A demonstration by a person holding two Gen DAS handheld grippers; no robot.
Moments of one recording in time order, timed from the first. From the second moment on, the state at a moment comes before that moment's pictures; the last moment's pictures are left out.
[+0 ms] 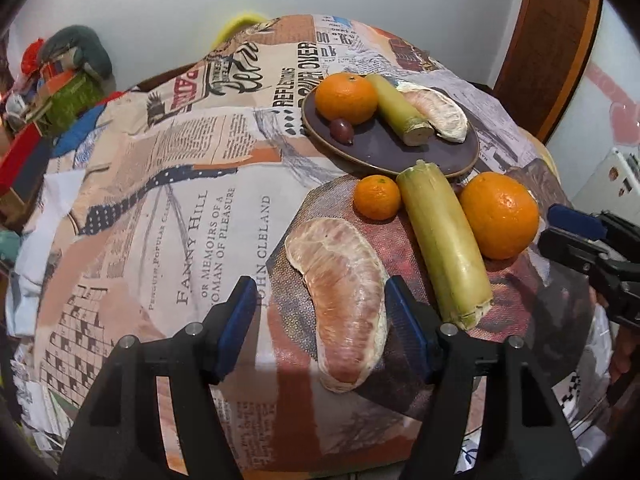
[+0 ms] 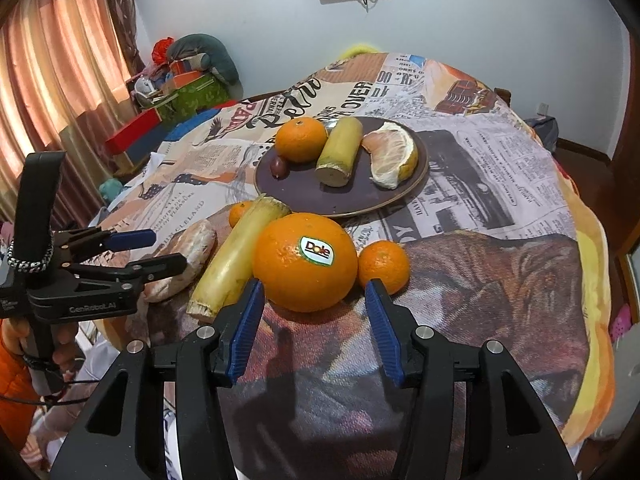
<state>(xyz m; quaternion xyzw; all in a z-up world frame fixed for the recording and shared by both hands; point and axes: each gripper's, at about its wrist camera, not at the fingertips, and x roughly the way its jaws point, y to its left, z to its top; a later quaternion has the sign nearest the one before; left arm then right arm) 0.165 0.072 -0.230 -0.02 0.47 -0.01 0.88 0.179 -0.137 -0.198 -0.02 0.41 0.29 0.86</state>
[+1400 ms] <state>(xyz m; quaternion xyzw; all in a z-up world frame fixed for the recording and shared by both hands) 0.180 0.065 -0.215 -0.06 0.44 -0.03 0.89 0.192 -0.131 -0.196 0.00 0.40 0.30 0.87</state>
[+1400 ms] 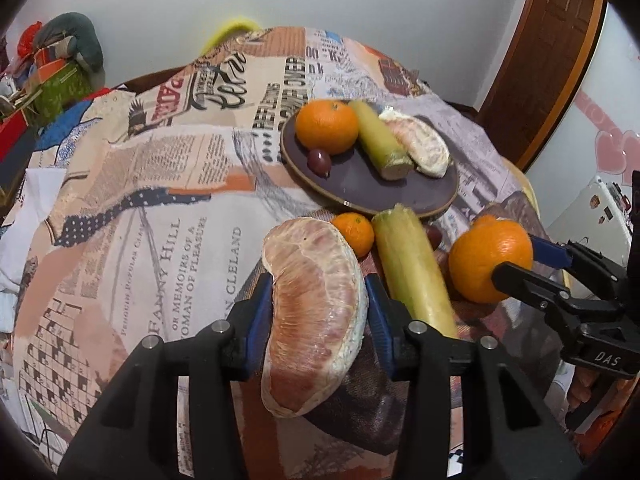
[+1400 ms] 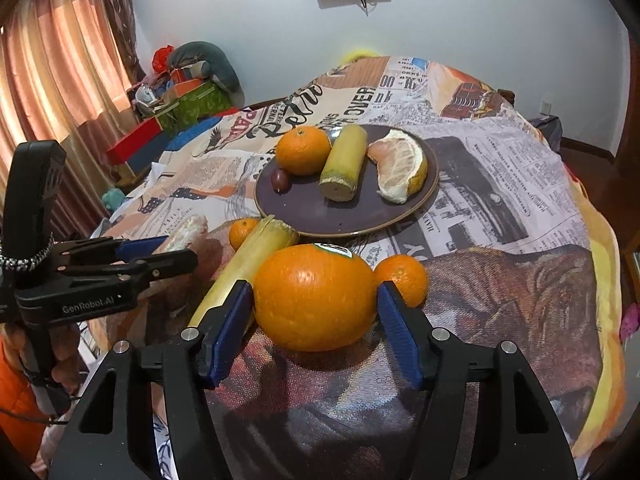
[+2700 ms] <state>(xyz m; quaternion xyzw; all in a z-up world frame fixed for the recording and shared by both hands) 0.183 0.059 -0.190 -0.07 0.42 -0.05 0.90 0.190 -0.133 -0.198 -0.03 0.41 0.29 0.86</state>
